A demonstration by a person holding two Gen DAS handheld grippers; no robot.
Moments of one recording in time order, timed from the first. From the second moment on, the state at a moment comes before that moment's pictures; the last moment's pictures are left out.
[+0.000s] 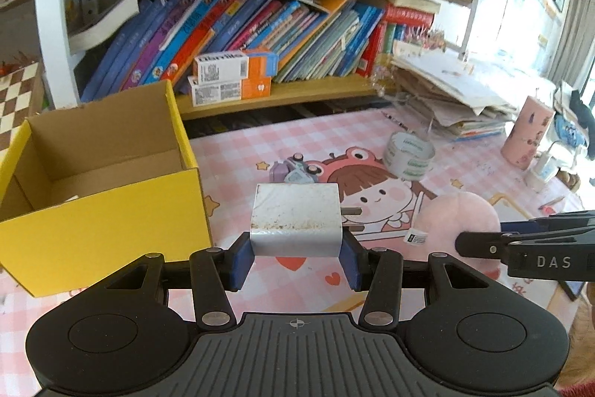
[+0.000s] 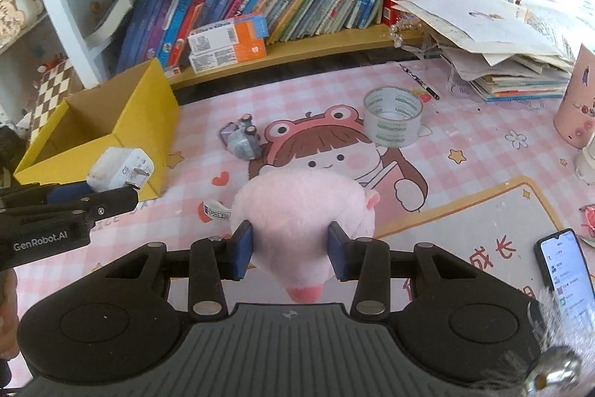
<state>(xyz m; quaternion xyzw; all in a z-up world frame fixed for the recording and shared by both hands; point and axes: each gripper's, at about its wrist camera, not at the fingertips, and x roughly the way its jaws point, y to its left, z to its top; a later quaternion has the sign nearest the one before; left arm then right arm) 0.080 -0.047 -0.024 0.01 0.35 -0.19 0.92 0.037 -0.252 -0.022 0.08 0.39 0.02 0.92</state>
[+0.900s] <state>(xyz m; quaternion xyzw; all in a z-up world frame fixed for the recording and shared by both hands) 0.046 0.033 -0.003 -0.04 0.30 -0.13 0.94 0.037 -0.187 0.016 0.02 0.38 0.09 0.92</state>
